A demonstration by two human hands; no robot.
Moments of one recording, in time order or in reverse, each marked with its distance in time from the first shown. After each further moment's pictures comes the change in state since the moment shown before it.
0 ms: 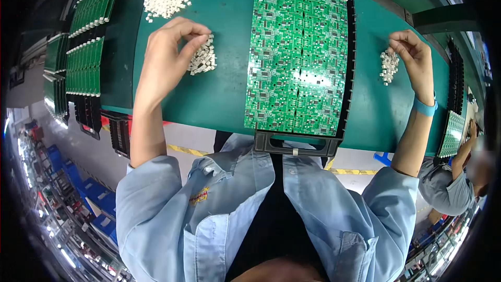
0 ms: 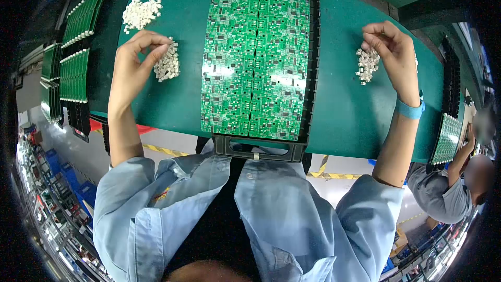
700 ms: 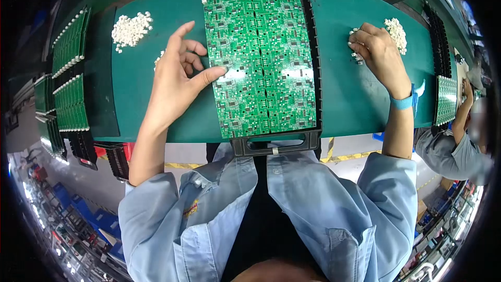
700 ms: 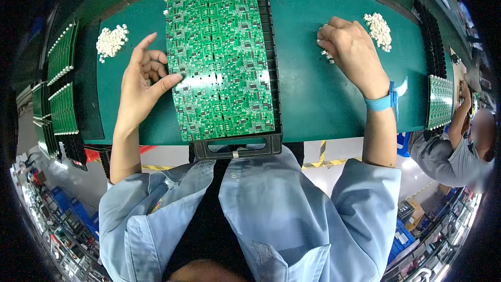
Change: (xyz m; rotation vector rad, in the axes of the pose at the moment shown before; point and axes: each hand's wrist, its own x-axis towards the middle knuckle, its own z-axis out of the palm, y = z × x) left_hand 0.001 0.033 0.048 -0.464 -0.110 -0.134; right_hand -0.030 -0.018 0.019 -0.884 -0.063 -0.346
